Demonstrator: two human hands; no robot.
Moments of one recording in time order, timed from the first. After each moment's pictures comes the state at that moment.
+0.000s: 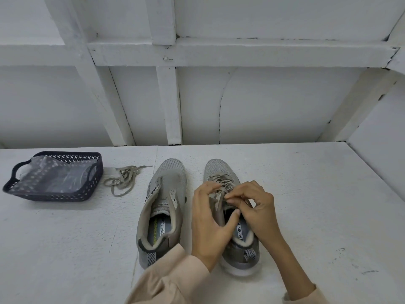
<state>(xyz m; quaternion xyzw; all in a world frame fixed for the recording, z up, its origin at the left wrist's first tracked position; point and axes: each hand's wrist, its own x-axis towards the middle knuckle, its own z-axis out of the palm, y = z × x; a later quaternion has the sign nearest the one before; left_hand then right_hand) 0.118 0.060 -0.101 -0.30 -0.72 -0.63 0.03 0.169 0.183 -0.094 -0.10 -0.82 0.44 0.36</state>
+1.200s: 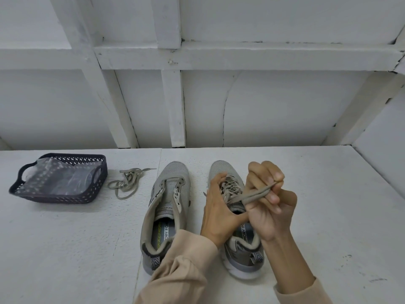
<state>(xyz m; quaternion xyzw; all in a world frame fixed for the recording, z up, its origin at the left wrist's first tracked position) 0.092 0.089 -0.106 -0.30 -0.75 -0.58 -0.12 0.155 0.165 -0.023 0.21 -0.09 0.97 0.11</state>
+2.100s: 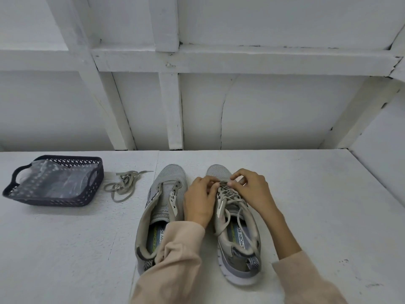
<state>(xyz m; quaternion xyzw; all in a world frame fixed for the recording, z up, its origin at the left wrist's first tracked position) 0.039 0.097 -0.108 -0.26 -0.85 -0.46 -0.07 0.115 0.234 -0.089 -0.30 -0.87 0.37 0.14</state>
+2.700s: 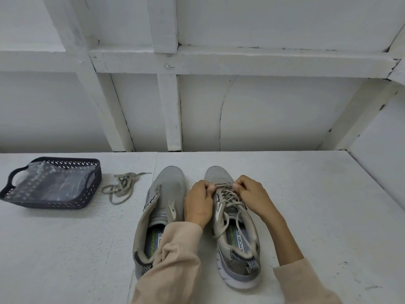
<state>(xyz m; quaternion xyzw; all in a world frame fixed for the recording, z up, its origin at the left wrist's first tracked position) 0.035 0.102 -0.115 -0.21 -0.86 -0.44 -0.14 0.119 0.232 -0.089 -0.31 -0.86 0.40 0.05</state>
